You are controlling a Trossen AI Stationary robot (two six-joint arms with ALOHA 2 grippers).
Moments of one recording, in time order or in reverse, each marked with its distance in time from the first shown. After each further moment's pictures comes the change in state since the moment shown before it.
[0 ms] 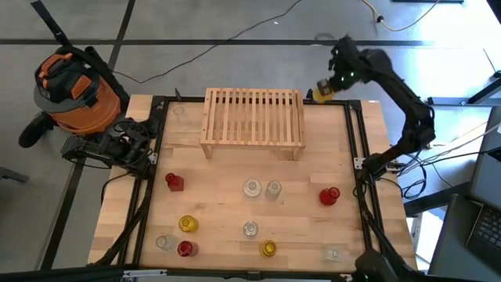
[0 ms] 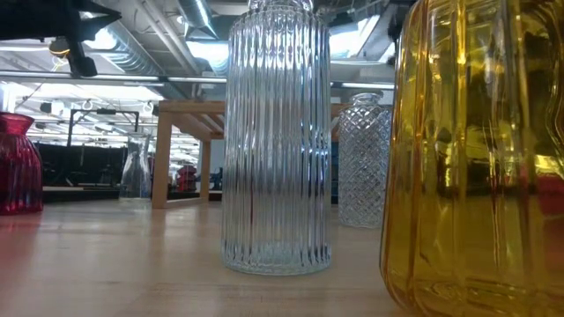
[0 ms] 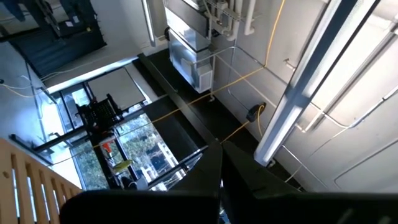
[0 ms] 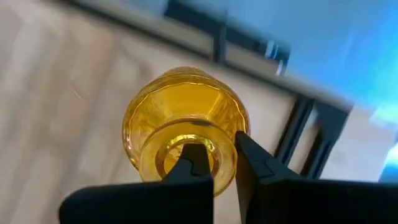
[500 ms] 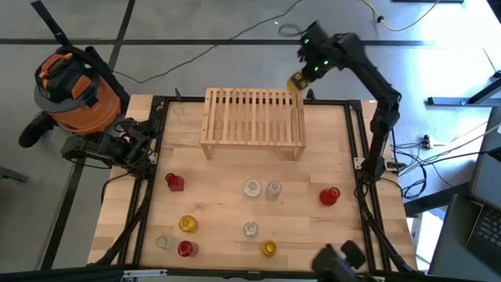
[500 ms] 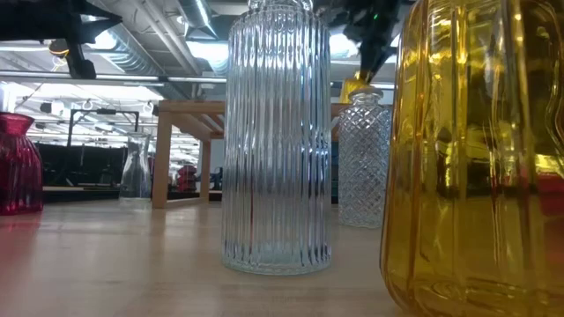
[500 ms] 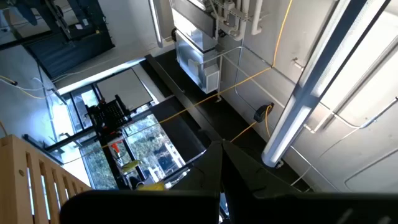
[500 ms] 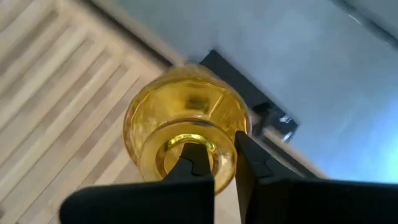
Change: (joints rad) left arm 0.000 0.000 0.000 -0.016 -0.029 0.000; right arm 0.201 0.374 0.605 -0.235 -0.015 -0.083
